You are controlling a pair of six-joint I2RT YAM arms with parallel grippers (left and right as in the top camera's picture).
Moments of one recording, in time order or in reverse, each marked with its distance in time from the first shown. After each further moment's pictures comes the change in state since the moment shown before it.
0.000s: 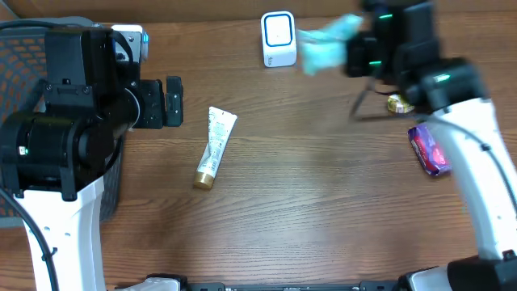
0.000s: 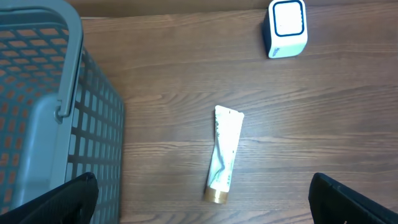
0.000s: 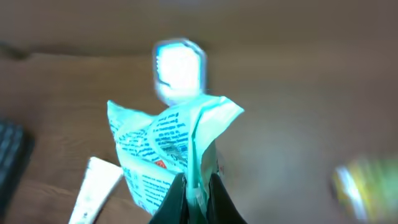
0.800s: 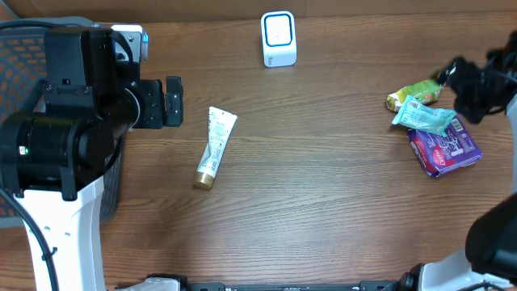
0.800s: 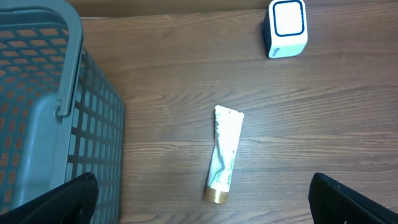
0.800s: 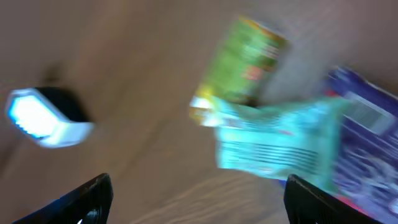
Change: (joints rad) left arm 0.000 0.000 0.000 0.000 0.000 0.000; right arm -0.520 0.125 -0.126 -0.087 -0.246 0.176
